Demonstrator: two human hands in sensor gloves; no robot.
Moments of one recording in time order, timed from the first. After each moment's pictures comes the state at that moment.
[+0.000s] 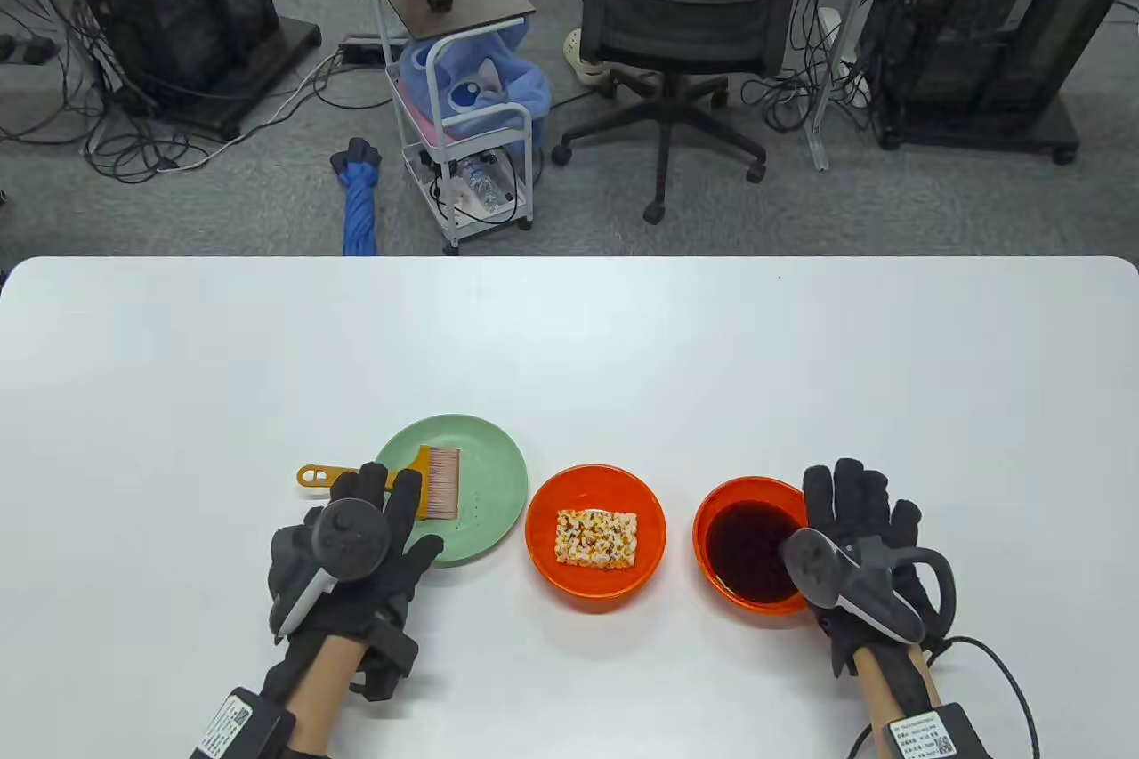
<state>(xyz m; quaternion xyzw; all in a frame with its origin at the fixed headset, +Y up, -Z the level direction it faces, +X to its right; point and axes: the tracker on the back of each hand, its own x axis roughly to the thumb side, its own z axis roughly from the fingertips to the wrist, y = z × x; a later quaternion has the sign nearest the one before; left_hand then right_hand) -0.242 -0.742 -0.278 -0.07 0.00 0.22 0.97 0.241 -0.743 -0.278 -0.04 0.01 -1.00 0.07</state>
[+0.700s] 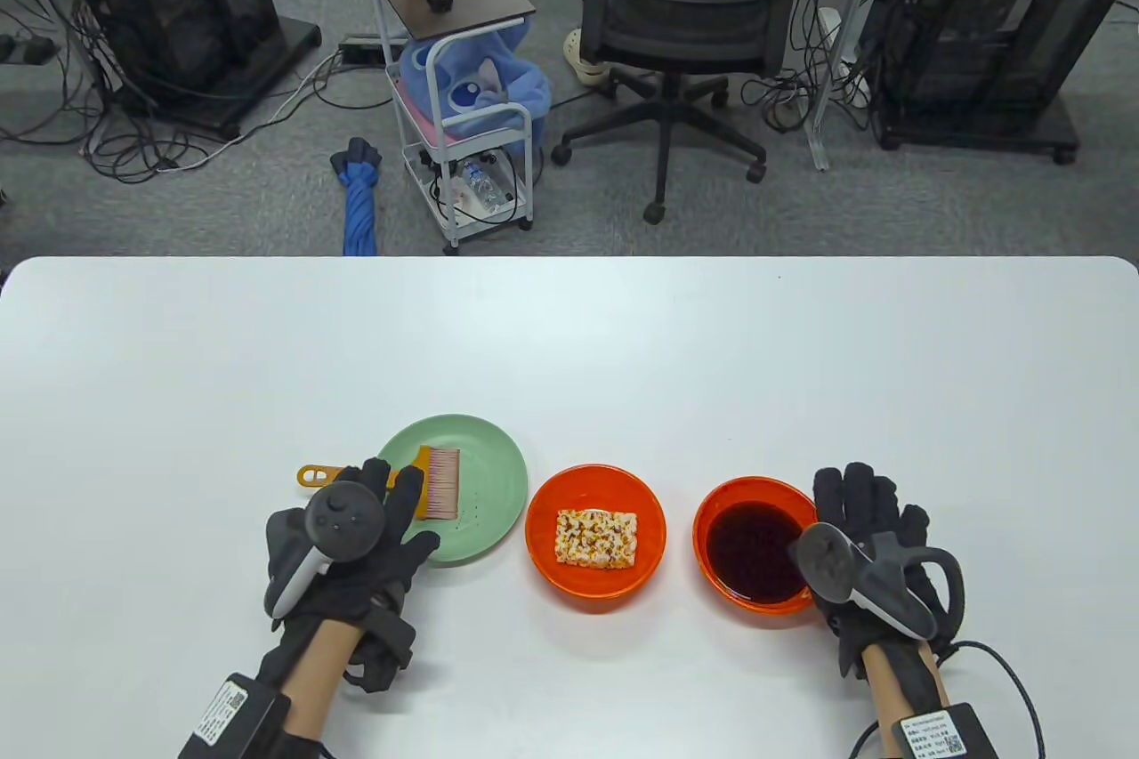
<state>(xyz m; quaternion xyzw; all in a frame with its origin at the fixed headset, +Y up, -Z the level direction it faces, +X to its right) -0.252 -0.732 -0.295 -0.09 0.02 0.27 0.96 0.250 -0.747 -0.281 -0.04 -0.01 -1.00 0.04</state>
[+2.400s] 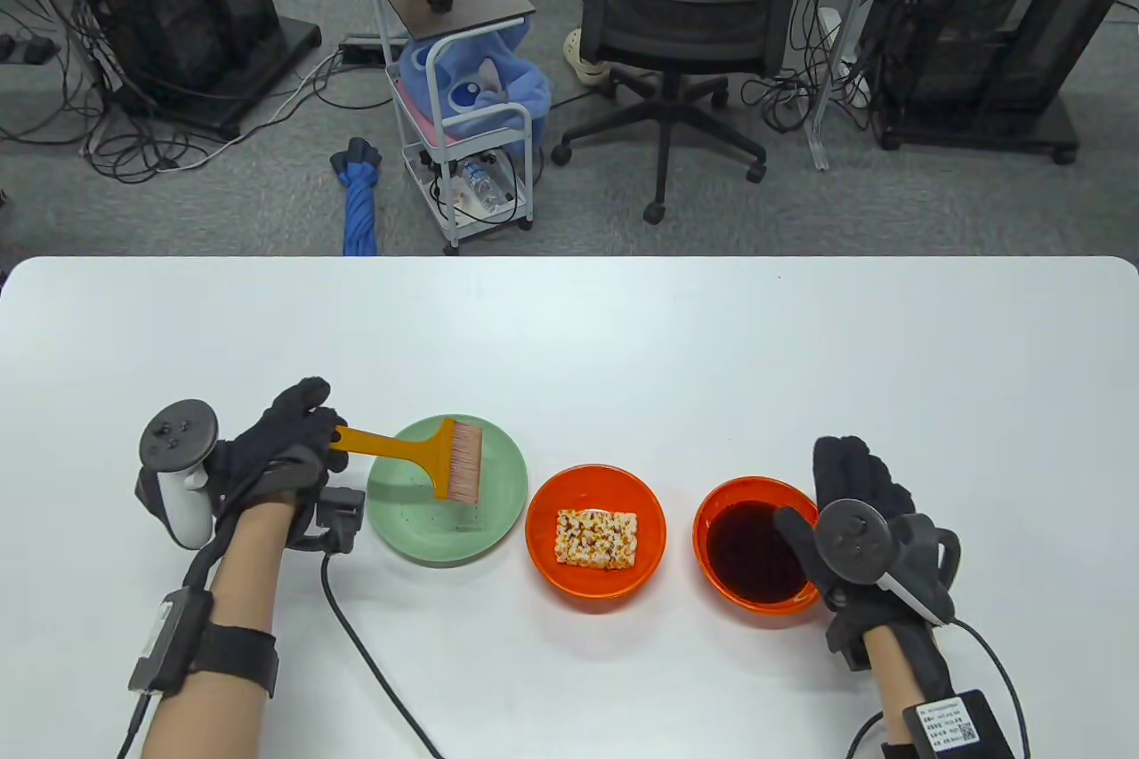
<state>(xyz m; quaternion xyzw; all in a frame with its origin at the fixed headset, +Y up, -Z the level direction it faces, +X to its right) -0.320 -0.667 -0.335 0.03 0.13 0.58 0.81 0.225 -0.688 -0.287 -0.09 0.07 -0.98 -0.14</state>
